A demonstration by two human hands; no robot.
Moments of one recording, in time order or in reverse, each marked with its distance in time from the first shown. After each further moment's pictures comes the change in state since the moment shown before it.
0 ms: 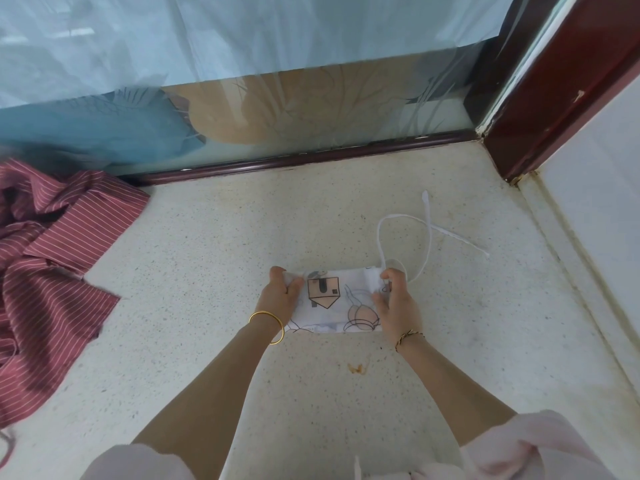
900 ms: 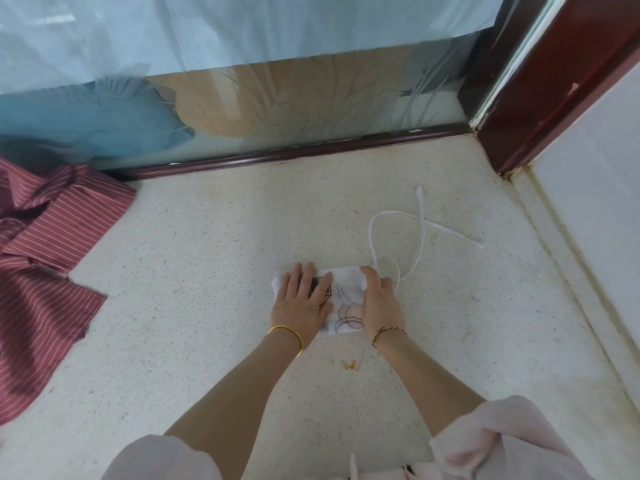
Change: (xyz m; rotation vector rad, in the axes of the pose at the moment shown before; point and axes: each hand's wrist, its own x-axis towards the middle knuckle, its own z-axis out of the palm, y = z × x) left_hand -0.011 -0.009 0.047 0.931 -0.069 0.465; right_hand -0.002 -0.015 0.013 -0.303 -0.150 0.085
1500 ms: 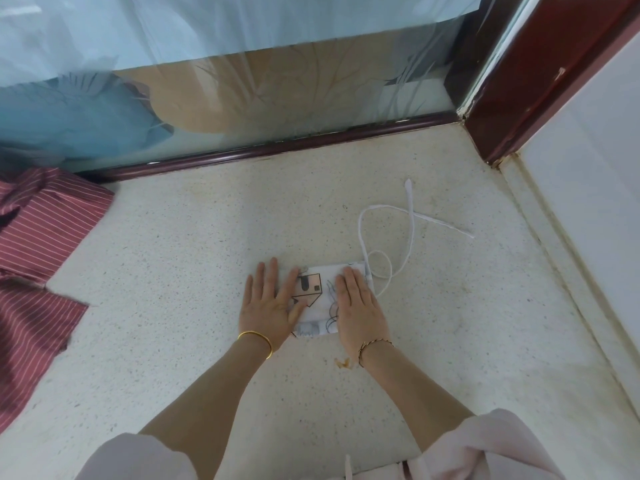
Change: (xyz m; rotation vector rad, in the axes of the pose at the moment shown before) left_hand -0.002 -0.035 0.018 -0.021 0.034 -0.104; right_hand -0.010 0.007 0.028 -0.404 0.025 -0.328
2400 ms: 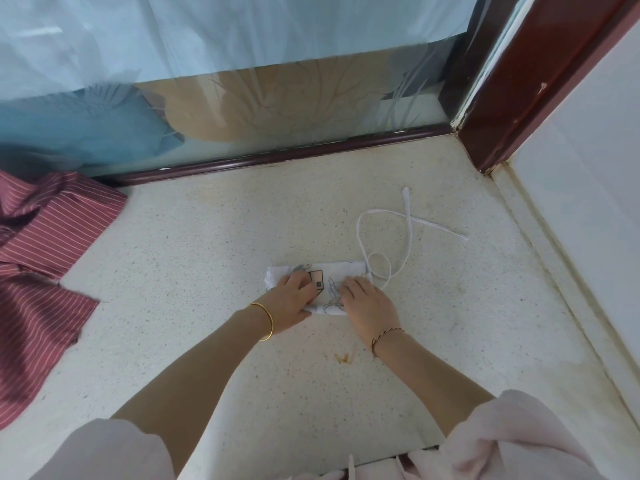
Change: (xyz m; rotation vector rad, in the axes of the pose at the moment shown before) left_hand 0.009 0.006 -0.041 -0.119 -0.132 0.438; right_hand 0.004 0.016 -0.023 -0.232 -0.005 -0.140
